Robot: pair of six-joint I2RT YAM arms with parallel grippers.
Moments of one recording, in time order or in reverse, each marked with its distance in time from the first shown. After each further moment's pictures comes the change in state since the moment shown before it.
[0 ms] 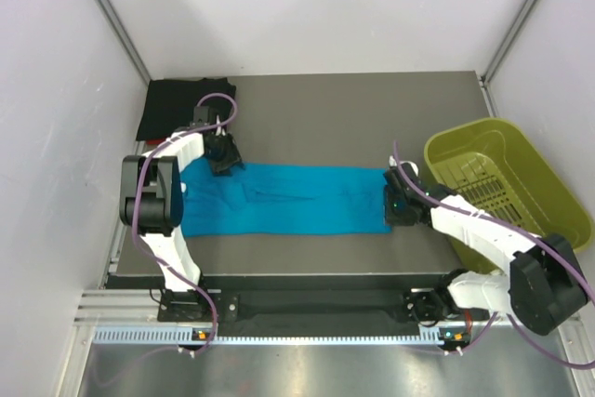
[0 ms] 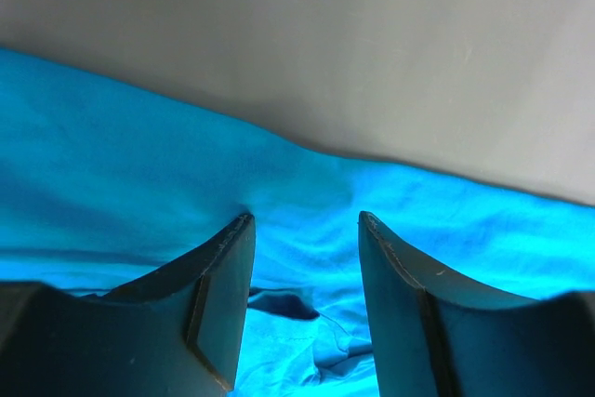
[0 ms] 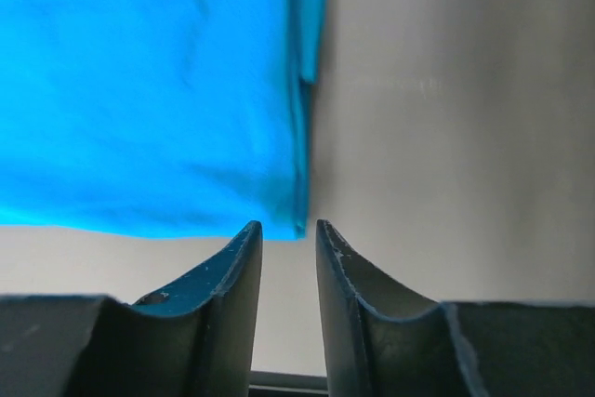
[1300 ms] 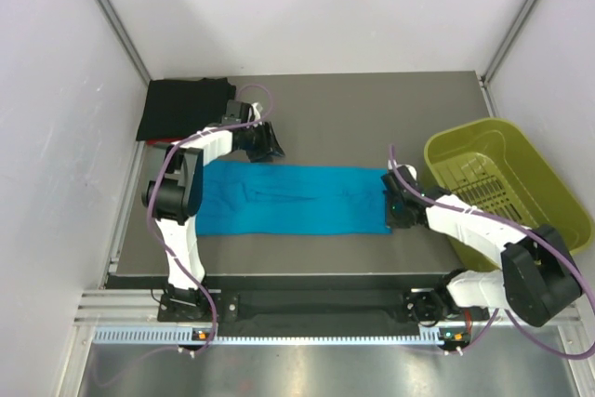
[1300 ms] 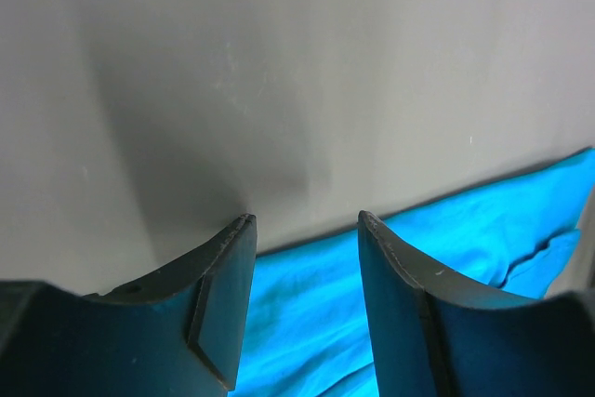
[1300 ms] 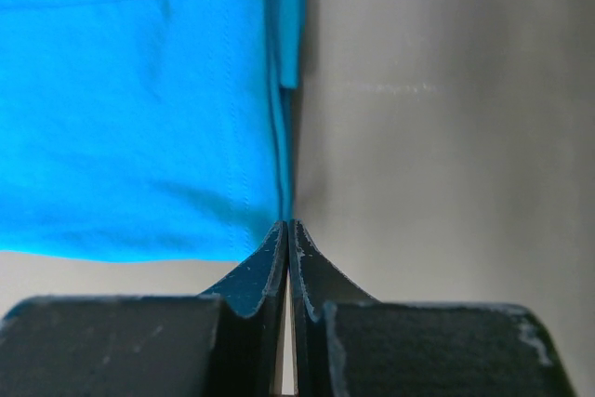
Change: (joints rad) left arm -0.174 0.153 0.112 0.232 0.233 -0.027; right arm -0.003 0.057 -0.009 0.052 0.023 -0.006
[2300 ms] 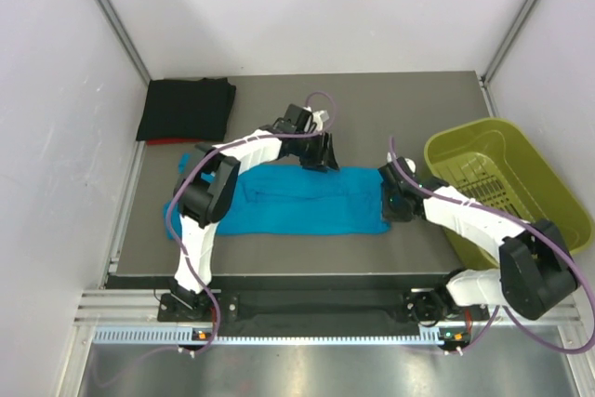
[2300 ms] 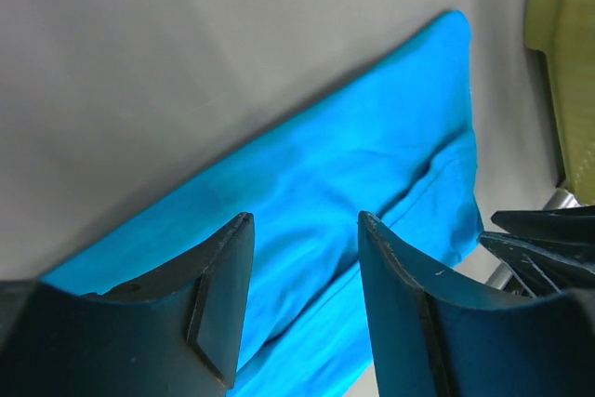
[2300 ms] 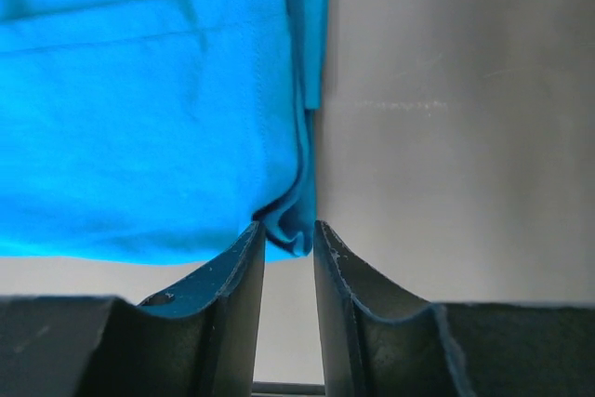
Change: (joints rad) left arm -0.318 0.081 0.167 -0.021 0.106 0.008; right arm 0.000 0.046 0.074 -0.050 -0.011 0.041
